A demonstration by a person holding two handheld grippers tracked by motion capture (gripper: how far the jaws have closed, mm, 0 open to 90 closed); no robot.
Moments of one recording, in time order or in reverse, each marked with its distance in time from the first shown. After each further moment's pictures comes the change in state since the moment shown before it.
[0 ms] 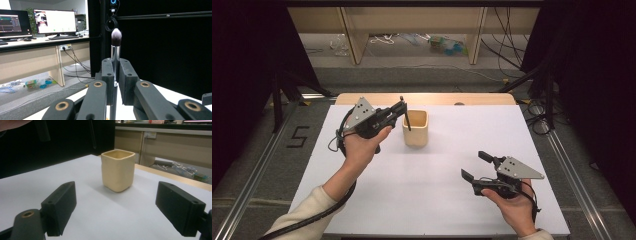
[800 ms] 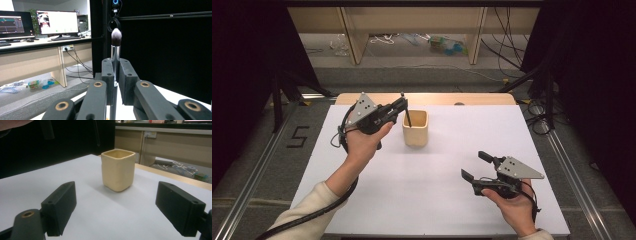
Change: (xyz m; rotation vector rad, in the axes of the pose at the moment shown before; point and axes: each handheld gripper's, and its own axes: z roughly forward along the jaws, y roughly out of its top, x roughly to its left) left arm 0.005 0.002 0.008 -0.004 0.016 0.006; right arm 0.000 -0.001 0.001 -0.006 0.012 0.011
